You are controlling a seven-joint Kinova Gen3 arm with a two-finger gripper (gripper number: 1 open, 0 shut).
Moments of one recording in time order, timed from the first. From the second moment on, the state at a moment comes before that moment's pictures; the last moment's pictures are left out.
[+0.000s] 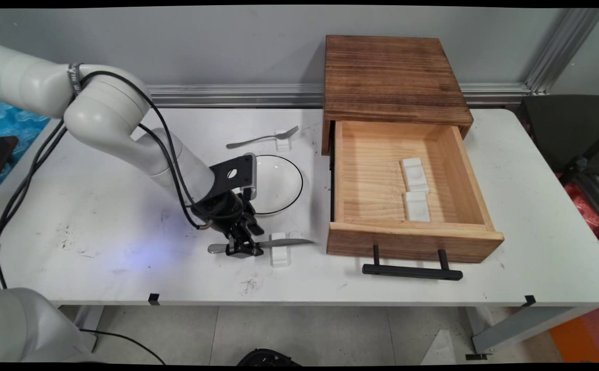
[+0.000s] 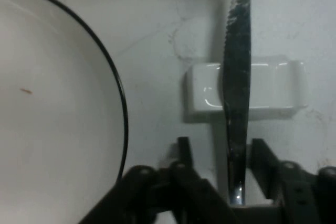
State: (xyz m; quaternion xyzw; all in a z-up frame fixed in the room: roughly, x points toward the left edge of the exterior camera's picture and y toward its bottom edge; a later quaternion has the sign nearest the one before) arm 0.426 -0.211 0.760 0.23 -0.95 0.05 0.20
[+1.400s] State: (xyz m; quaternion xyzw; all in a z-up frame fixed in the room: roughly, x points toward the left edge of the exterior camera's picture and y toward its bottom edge) arm 0.420 -0.215 0.813 0.24 -0.95 0.03 0.19
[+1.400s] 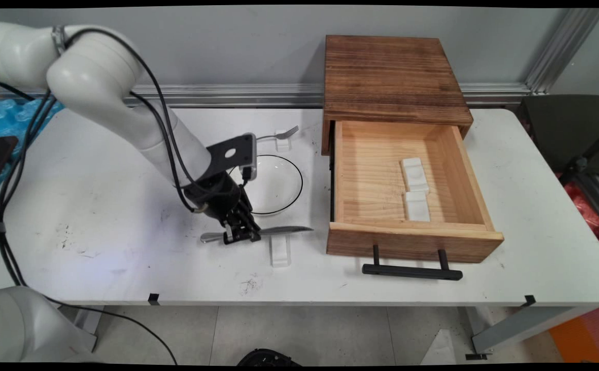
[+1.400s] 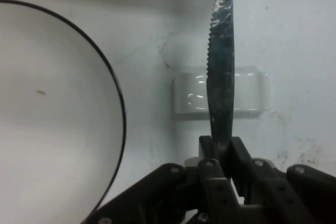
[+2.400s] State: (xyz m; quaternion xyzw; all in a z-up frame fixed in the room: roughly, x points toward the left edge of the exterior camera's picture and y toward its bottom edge) arm 0.389 -0.265 0.913 0.21 -0.96 0.05 0.18
